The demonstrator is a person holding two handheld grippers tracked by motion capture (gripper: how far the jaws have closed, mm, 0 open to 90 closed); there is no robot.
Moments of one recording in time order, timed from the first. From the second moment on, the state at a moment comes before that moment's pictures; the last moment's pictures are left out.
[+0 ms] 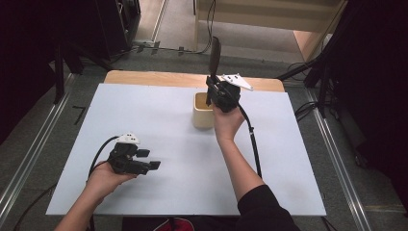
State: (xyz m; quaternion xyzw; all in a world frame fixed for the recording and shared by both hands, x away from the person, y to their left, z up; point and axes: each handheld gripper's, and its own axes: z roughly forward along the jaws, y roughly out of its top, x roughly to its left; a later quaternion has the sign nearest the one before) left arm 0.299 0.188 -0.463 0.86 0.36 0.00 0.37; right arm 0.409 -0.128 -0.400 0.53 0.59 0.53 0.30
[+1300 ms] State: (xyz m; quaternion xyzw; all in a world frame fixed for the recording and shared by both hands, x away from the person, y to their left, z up) left arm 0.299 0.188 -0.464 0.86 0.36 0.00 0.37; right arm 0.400 -0.123 -0.445 0.54 0.59 0.51 0.30
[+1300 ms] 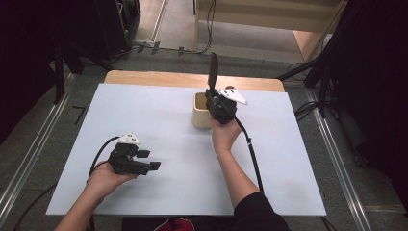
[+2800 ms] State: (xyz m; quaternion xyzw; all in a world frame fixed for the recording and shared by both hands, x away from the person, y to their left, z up) left arm 0.299 0.189 -0.464 0.86 0.36 0.00 0.37; right arm 0.388 -0.136 -0.451 0.54 0.61 0.49 0.32
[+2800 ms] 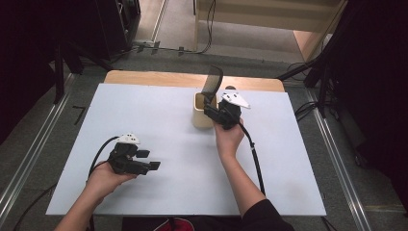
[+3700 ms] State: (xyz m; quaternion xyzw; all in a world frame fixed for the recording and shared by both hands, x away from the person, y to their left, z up) left arm 0.299 0.191 -0.463 0.85 0.36 0.01 0.37; right arm 0.359 -0.168 -0.453 0.52 0.65 0.47 0.29
